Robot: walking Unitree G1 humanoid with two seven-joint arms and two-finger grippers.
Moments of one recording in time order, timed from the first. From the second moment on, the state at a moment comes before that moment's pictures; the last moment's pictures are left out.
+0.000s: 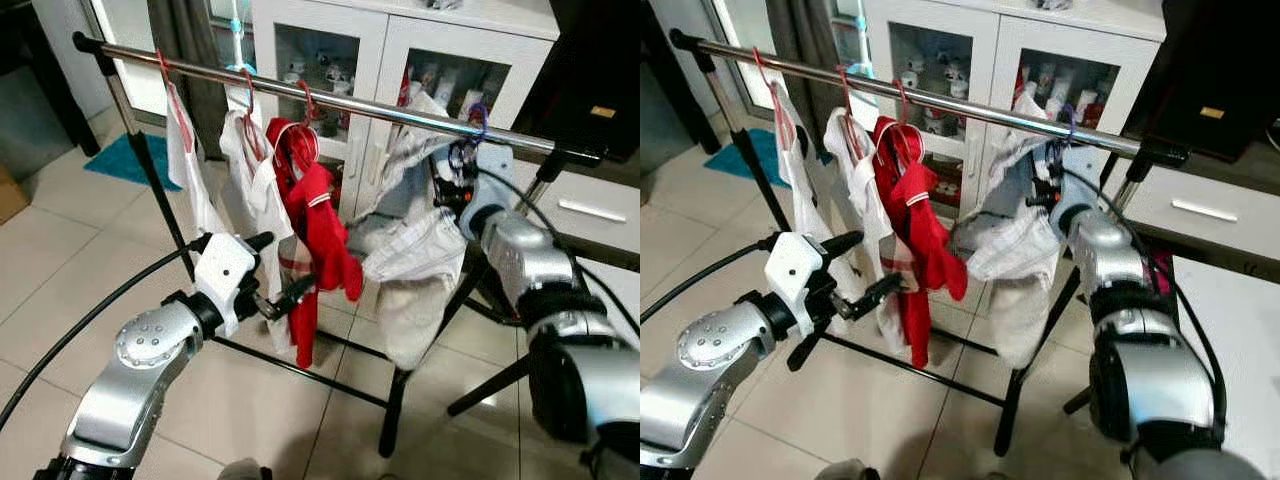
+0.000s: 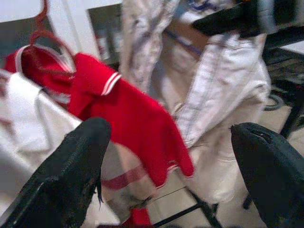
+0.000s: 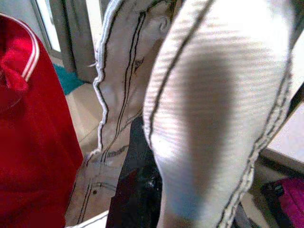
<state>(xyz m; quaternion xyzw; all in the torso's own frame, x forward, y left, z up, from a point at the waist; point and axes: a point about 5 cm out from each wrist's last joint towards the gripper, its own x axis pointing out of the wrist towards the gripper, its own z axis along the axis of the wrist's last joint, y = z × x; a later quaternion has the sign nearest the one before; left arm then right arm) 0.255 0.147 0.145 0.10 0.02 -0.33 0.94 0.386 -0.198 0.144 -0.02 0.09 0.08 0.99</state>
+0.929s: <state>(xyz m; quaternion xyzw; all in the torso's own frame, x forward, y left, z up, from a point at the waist) 0.254 0.154 0.136 0.09 0.02 -0.28 0.96 0.313 -0.160 0.118 -0.11 0.06 0.10 0.99</state>
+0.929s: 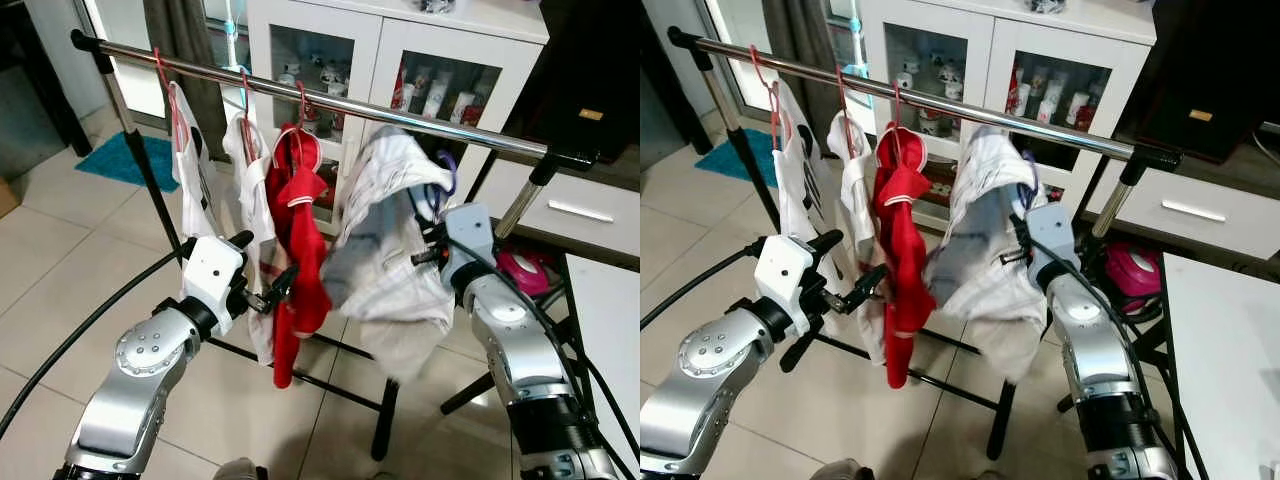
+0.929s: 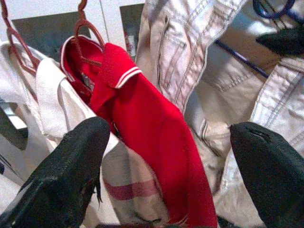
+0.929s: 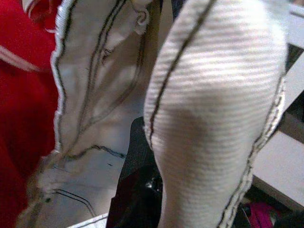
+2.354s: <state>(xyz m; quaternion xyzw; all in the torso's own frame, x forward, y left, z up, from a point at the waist) 0.248 0.157 0.125 0.09 0.03 -0.26 0.96 0.274 -0.145 0.090 -0.01 0.16 0.10 0.98</state>
